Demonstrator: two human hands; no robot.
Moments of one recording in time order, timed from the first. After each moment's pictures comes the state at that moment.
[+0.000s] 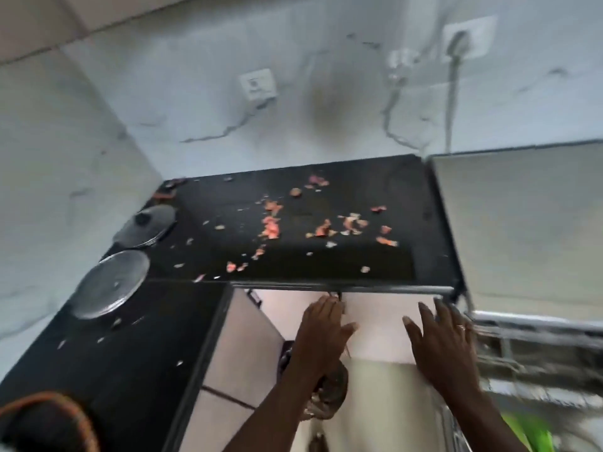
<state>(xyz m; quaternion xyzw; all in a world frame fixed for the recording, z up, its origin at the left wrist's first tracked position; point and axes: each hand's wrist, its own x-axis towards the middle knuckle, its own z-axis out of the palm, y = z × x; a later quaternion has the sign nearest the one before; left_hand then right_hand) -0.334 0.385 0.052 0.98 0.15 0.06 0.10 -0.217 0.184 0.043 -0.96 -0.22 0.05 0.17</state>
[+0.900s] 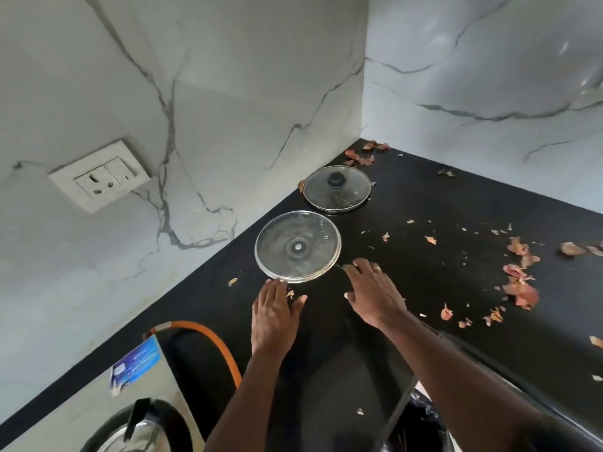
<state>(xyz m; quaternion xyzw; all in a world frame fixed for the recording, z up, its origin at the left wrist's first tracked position) -0.636 0.785 0.056 0.75 0.62 0.18 0.13 -0.416 0.763 0.087 -0.72 -0.68 0.10 0.07</state>
